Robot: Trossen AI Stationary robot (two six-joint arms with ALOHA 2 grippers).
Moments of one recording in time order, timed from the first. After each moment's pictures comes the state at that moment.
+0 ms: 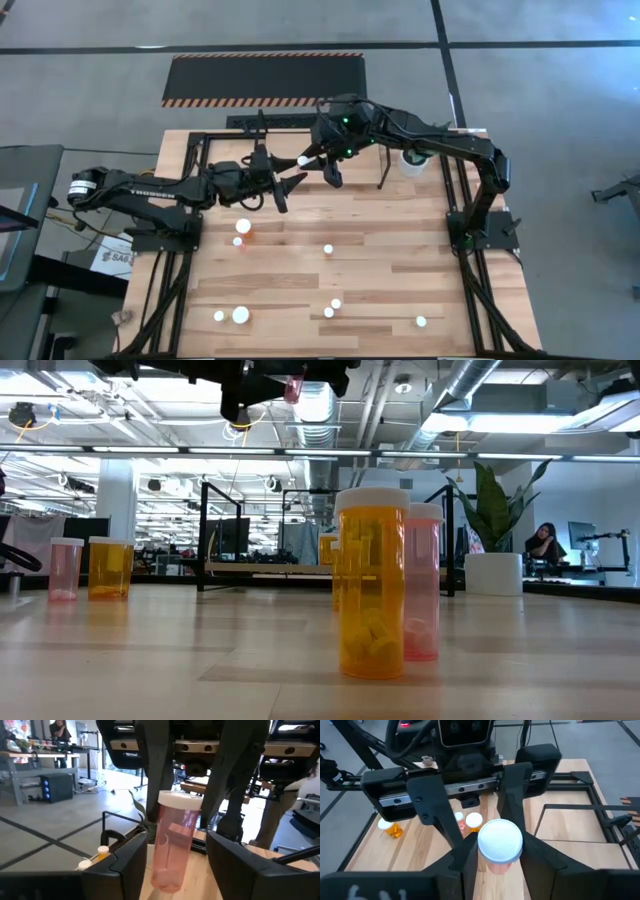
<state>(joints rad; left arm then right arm) 0.07 1.17 0.73 0.46 -0.30 -0.13 -0.26 1.78 1.89 -0.62 -0.37 -0.11</state>
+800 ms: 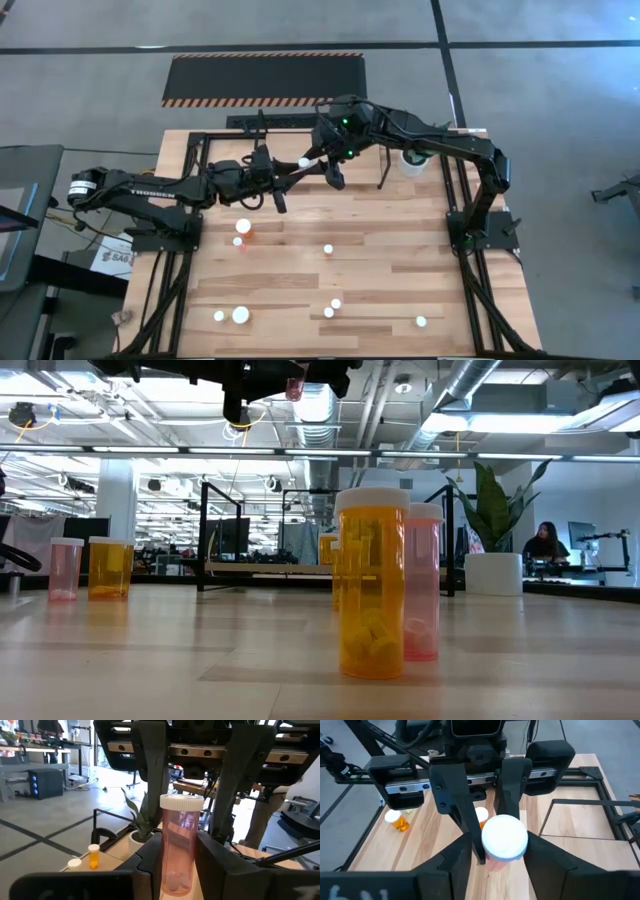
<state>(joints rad) 0.09 1.17 0.73 0.46 -0.26 -0.17 -0.26 1.78 1.89 -0.66 -0.39 -0.13</state>
